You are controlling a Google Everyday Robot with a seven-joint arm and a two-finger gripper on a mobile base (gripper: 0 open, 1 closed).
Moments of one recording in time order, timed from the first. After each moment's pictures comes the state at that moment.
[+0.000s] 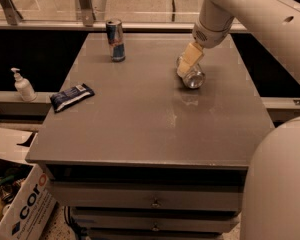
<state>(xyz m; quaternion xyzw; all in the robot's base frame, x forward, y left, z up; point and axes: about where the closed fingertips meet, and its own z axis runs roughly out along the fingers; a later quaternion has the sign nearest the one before) 0.717 -0.167 0.869 -0.38 0.91 -0.06 0.19</state>
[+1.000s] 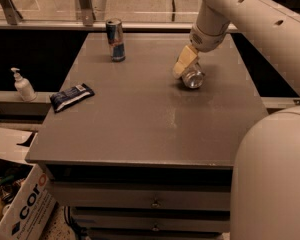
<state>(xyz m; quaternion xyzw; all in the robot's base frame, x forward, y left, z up) 0.725 -0.163 0.847 -0.33 0.93 -0.03 0.17</state>
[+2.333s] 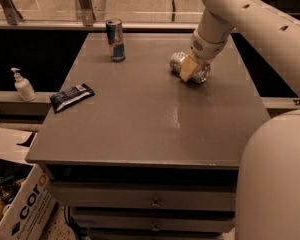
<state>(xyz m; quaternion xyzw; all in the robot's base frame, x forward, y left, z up) 0.708 -0.156 0.825 -0.32 0.93 0.01 0.15</state>
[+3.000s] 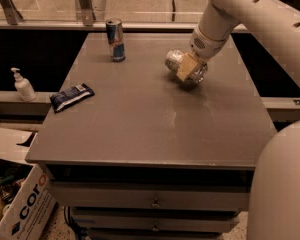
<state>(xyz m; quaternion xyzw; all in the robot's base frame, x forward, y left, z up) 0.690 -0.140 0.842 -0.37 0.92 0.04 0.16</state>
